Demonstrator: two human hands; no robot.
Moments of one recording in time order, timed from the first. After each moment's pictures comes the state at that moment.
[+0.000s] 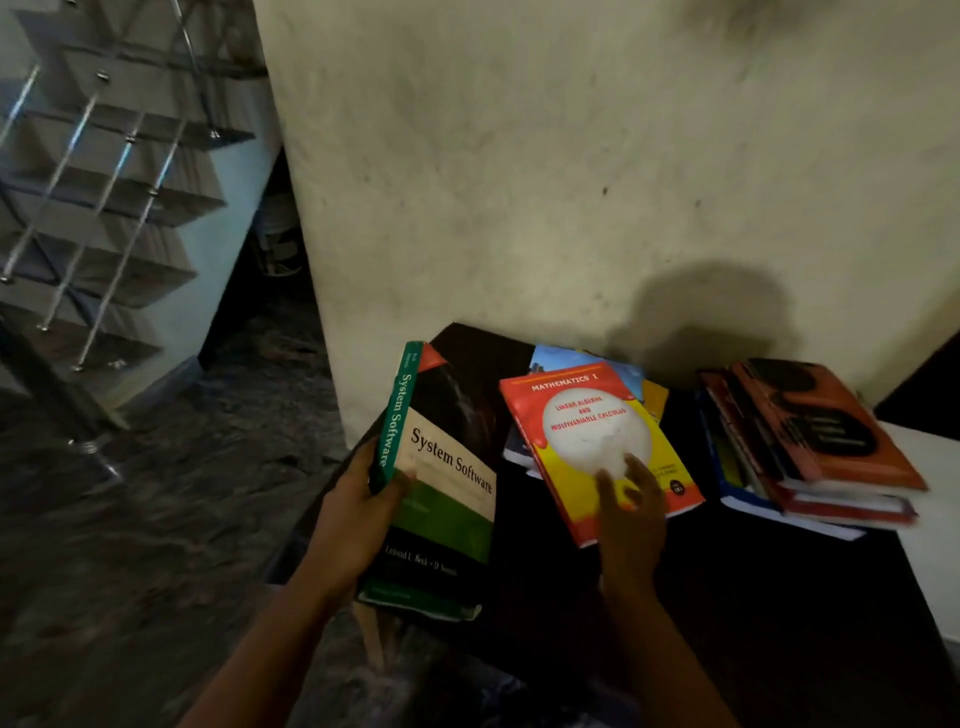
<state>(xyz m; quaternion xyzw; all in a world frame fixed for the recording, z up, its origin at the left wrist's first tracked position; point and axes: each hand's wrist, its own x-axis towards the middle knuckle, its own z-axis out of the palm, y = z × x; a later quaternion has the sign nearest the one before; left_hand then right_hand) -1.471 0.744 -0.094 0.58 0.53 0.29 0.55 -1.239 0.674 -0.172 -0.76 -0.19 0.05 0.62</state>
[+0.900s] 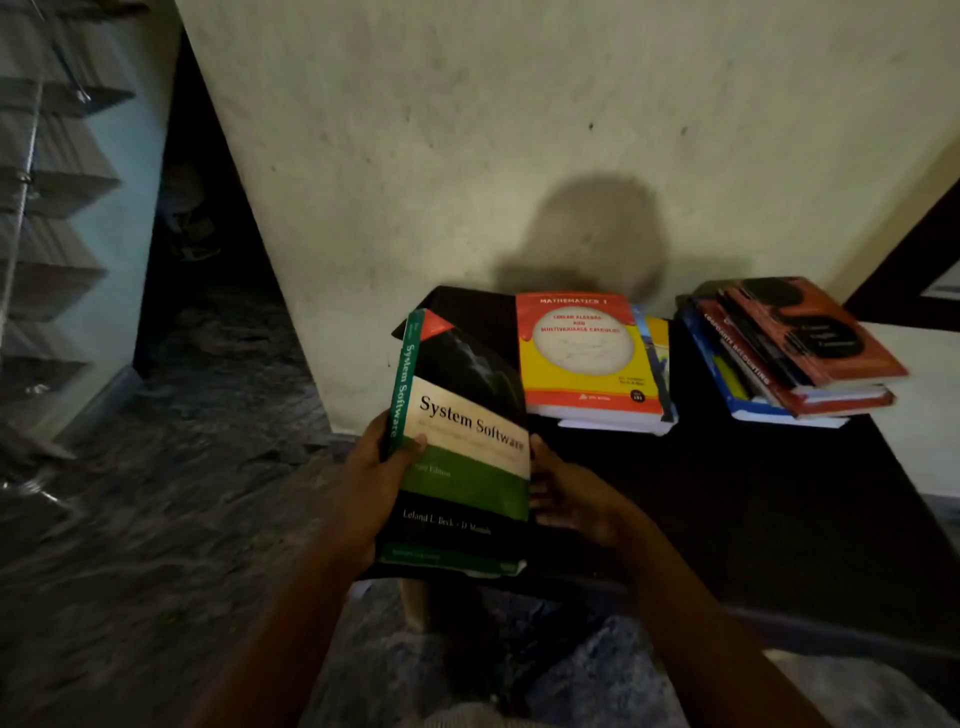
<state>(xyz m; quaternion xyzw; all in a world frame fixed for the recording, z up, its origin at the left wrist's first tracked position) -1.524 0.813 -0.107 0.55 0.42 0.27 0.67 -1.326 0.714 -0.159 -0.70 -0.08 0.56 0.44</state>
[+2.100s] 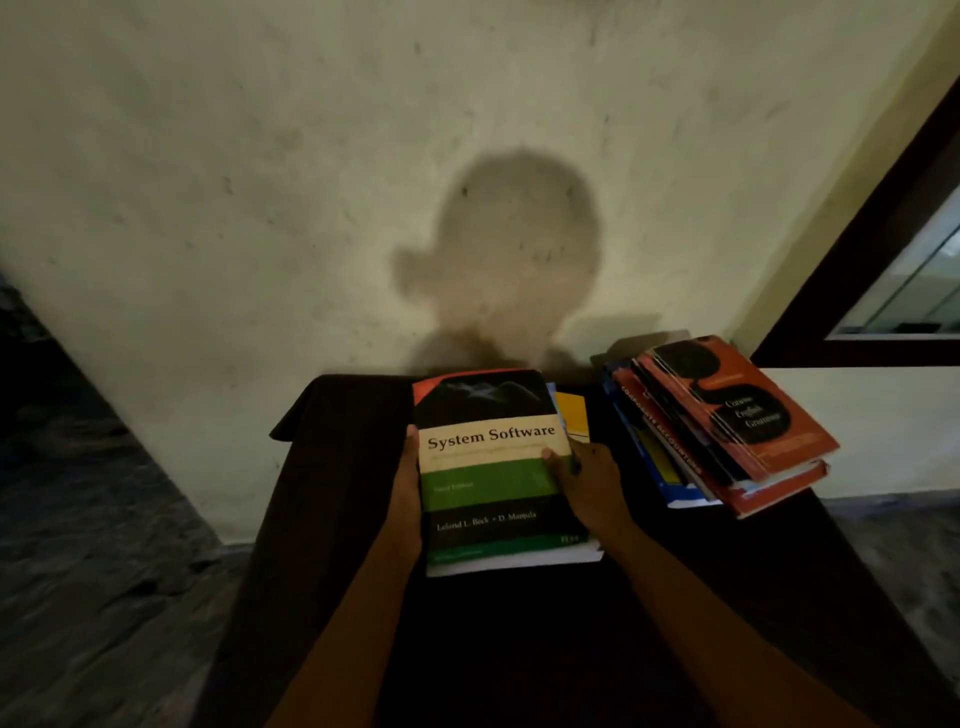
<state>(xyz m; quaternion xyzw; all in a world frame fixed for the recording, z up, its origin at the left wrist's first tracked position) -1.269 0.885 -0.156 0.38 0.33 0.15 0.85 -1.119 0.753 -0.174 -0.89 -0.26 0.15 0.35</state>
